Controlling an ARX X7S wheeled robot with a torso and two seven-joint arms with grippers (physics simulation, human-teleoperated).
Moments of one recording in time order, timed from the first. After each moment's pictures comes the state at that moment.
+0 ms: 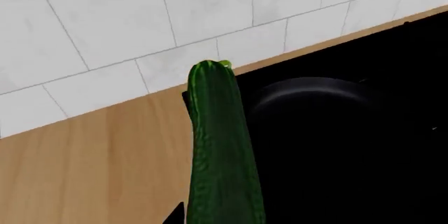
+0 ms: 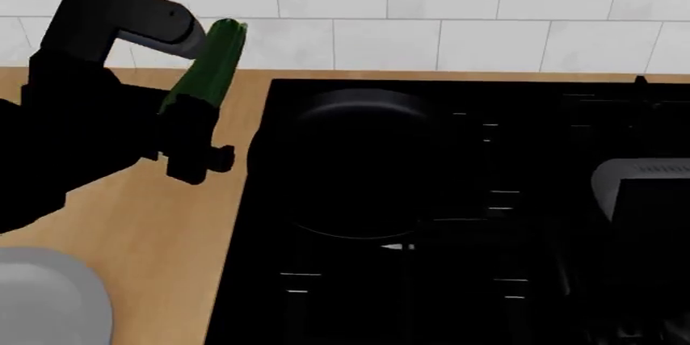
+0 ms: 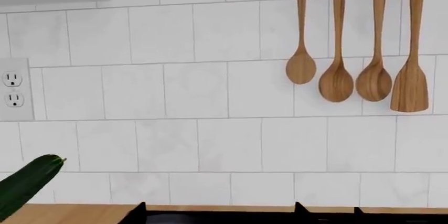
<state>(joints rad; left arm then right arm) -1.36 -0.46 0.74 -0.13 -1.40 -1.08 -0.58 0.45 0.38 0.10 -0.75 0.66 0.90 0.29</state>
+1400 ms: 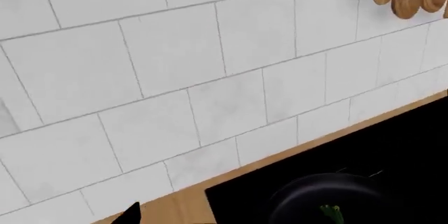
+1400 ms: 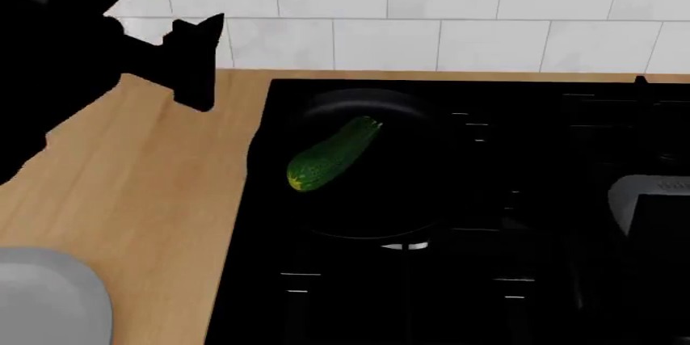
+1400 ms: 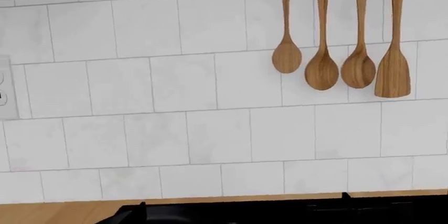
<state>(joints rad) -1.59 -0.61 1.31 -0.15 -1.44 -0.42 -0.43 0.41 0.39 0.13 -0.74 0.69 0.87 0.33</state>
